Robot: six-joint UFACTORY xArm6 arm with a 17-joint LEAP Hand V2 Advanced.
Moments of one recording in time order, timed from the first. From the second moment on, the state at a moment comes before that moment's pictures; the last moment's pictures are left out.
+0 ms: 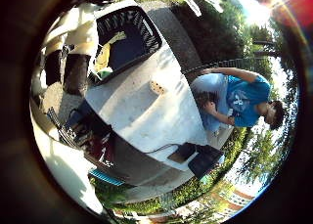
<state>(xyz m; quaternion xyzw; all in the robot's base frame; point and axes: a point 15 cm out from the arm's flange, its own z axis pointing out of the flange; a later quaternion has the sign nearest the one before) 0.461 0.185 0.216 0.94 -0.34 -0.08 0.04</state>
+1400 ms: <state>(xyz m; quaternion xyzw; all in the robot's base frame) 0.555 0.043 0.142 0.88 -0.46 -0.10 0.09</state>
